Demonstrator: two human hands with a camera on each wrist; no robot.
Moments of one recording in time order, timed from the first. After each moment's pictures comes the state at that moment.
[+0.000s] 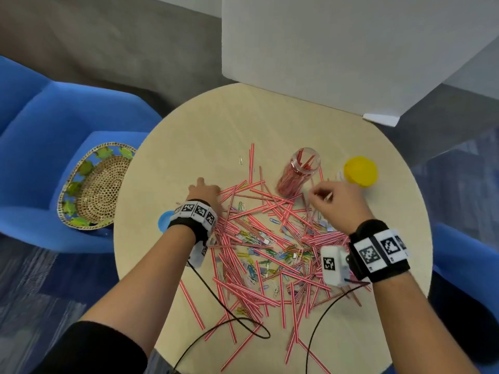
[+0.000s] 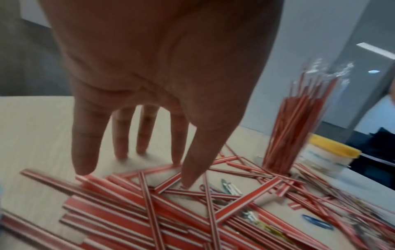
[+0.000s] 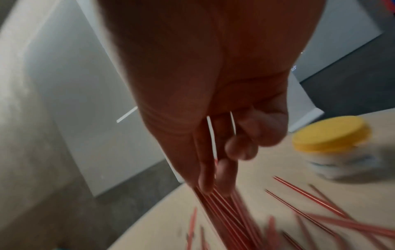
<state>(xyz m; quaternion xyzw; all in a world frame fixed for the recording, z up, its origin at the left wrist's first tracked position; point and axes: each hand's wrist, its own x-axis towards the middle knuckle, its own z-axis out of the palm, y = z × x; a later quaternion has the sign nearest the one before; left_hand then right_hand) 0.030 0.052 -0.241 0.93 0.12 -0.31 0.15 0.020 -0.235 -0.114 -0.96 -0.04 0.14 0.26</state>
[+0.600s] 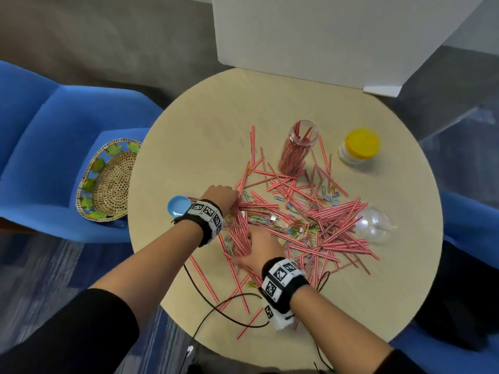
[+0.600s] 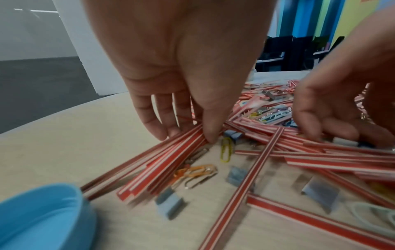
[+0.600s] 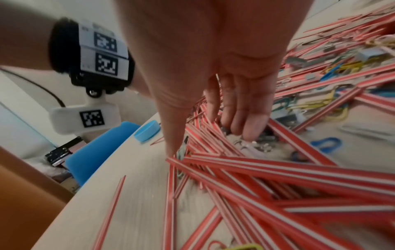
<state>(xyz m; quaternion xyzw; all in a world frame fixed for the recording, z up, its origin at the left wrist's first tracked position) -0.012 0.025 -0.239 0.94 -0.17 -0.28 -0.05 -0.118 -0.123 -0.235 -0.92 -0.04 0.31 0.21</state>
